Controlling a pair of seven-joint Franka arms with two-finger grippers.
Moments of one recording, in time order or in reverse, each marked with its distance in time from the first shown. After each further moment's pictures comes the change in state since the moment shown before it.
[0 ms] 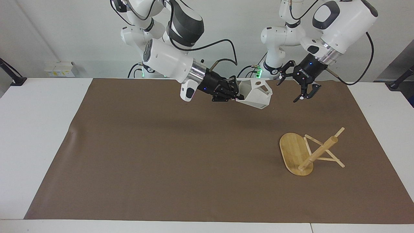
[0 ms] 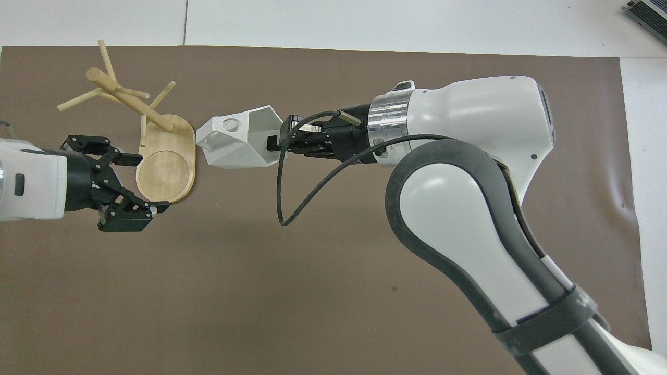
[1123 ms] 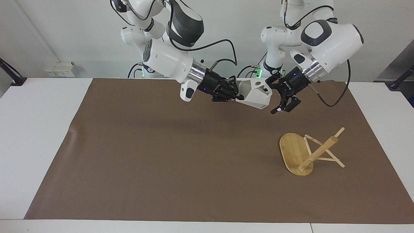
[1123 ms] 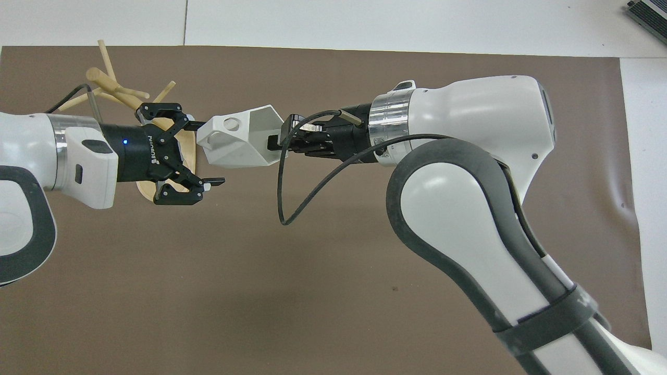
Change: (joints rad) left arm -0.064 0.152 -0.010 0.063 -0.265 0.118 0.387; right arm -0.001 0.000 0.000 0.000 0.000 0.000 0.000
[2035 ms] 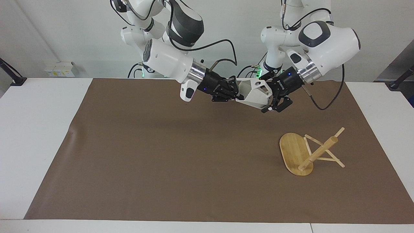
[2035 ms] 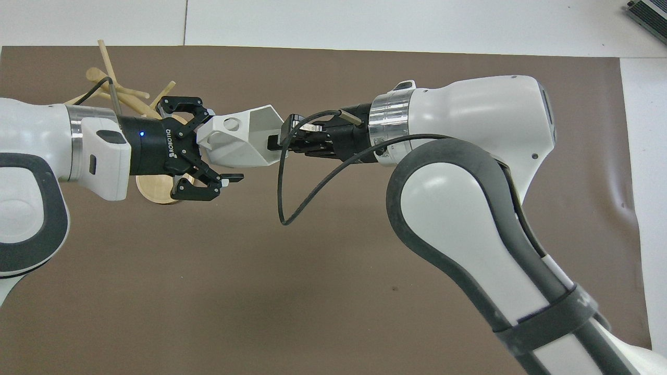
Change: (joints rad) left arm -0.014 0.026 -0.005 0.050 -0.082 -0.043 0.004; right arm 0.000 0.000 0.000 0.000 0.000 0.000 0.000
